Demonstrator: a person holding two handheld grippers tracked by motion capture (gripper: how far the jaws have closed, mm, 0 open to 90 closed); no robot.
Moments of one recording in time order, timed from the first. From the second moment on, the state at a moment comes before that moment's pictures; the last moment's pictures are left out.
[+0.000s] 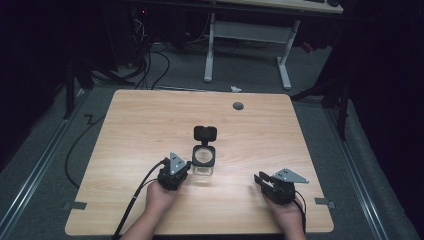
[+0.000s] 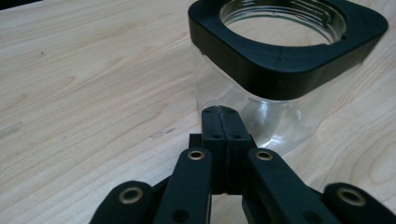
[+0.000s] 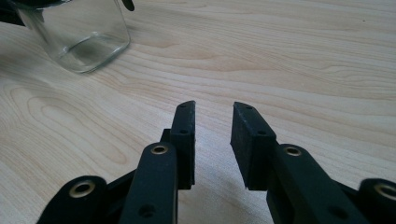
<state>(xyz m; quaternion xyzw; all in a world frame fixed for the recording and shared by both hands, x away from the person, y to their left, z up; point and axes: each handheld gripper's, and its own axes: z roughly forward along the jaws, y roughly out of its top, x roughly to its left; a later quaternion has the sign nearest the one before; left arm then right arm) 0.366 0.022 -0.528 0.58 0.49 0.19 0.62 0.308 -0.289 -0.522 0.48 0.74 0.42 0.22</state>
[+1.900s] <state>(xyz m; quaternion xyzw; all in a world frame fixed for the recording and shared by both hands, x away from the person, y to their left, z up) 0.334 0.010 -0.533 0.59 0.47 0.14 0.64 0.382 -0.197 -0.452 0.44 0.69 0.50 0.27</state>
